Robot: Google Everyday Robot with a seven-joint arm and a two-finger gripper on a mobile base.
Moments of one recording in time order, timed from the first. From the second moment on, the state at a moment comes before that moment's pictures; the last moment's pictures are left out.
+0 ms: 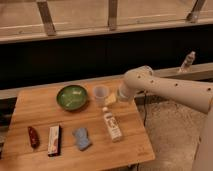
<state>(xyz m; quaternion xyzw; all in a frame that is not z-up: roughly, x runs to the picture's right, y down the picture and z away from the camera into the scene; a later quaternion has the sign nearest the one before) 0.064 0.087 0.803 -0.29 0.06 0.63 0.72</state>
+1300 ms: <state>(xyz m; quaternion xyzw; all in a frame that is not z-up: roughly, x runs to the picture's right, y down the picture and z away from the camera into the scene) 0.030 0.135 0.840 -0.36 0.07 0.59 0.72</state>
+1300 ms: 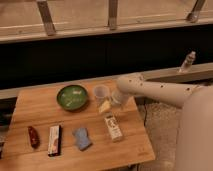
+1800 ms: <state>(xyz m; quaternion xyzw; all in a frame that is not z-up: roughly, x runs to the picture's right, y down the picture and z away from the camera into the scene) 0.022 0.168 0.845 -0.39 0.06 0.59 0.71</state>
